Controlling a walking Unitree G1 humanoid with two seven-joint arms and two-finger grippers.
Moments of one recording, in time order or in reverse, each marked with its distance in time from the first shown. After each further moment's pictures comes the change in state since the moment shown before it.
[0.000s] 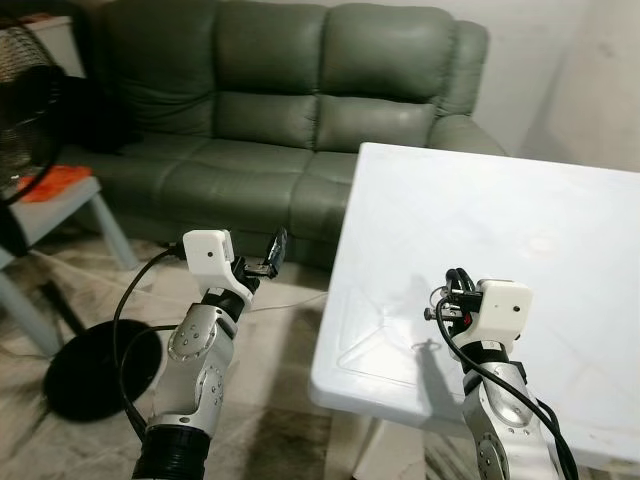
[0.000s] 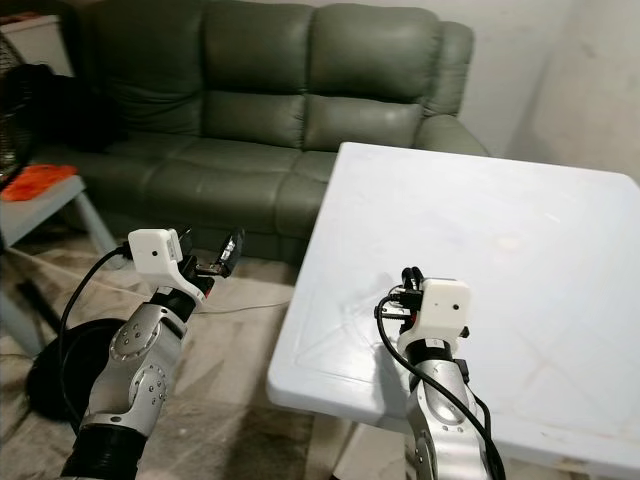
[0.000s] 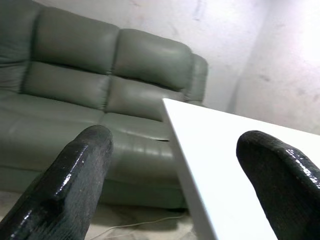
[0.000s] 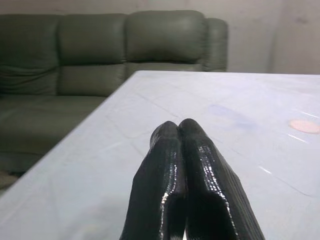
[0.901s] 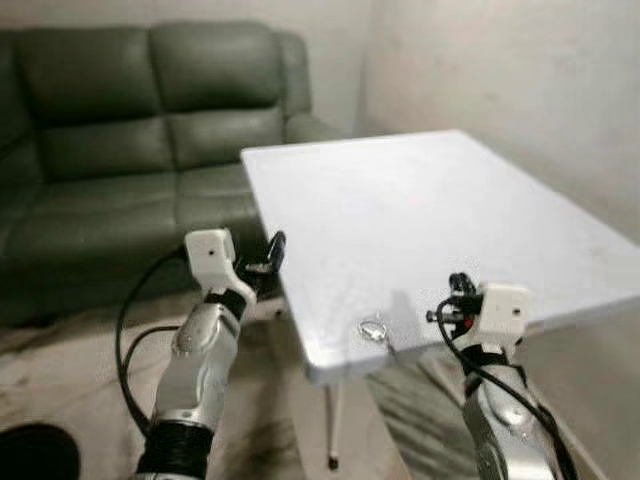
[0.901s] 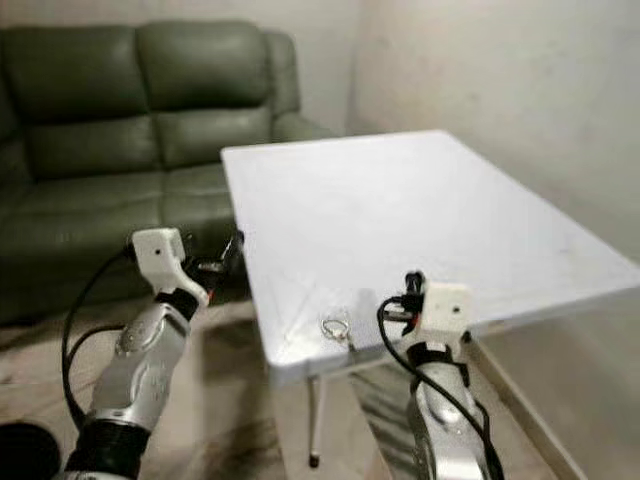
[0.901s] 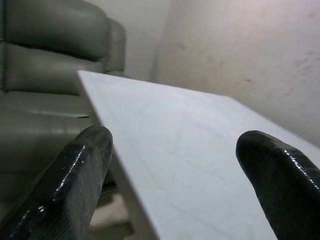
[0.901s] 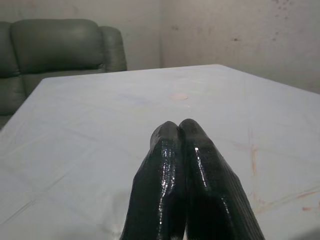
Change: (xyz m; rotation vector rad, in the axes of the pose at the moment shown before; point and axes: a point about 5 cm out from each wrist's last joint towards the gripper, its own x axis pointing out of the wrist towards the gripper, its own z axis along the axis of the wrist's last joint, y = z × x) left arm -0.001 0.015 -0.004 -0.023 0.059 0.112; right arm -0.001 0.010 -0.005 0.013 0.018 0.012
